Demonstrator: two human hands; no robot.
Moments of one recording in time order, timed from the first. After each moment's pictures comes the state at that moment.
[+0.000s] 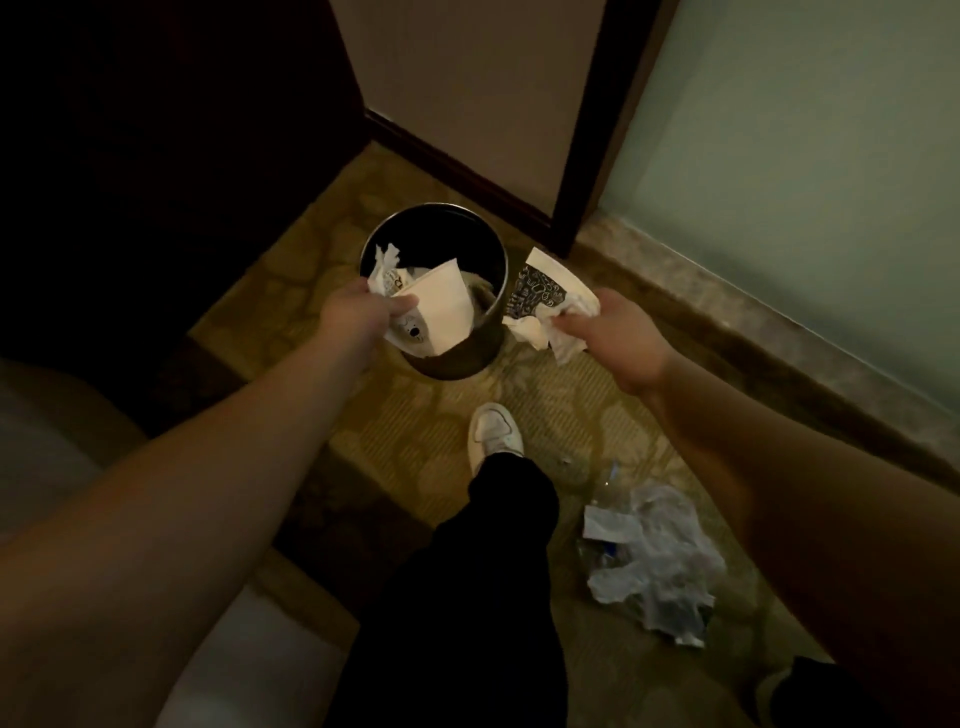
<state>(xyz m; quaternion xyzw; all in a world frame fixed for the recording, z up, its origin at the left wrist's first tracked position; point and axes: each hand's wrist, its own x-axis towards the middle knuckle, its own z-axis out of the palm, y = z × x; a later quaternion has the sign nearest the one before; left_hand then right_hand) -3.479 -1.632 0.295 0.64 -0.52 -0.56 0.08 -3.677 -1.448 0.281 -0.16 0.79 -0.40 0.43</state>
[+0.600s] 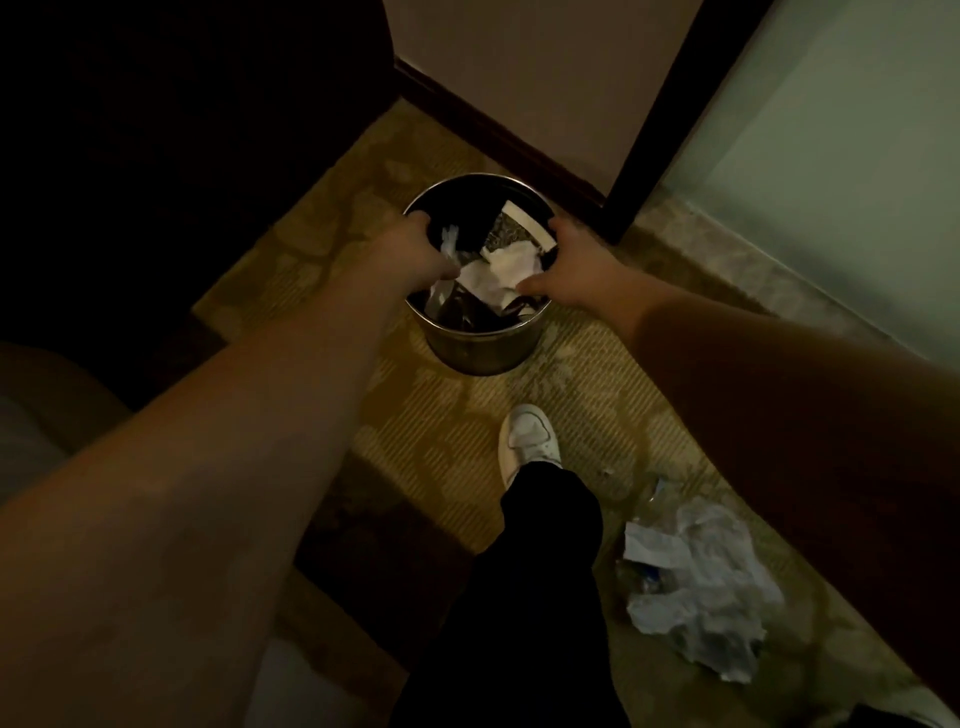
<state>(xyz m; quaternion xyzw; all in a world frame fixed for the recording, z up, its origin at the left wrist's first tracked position) -3.512 -1.719 0.241 0.52 -0.77 -0.35 -0.10 -3.672 -1.595 0.222 -0.34 0.83 -0.18 0.41</state>
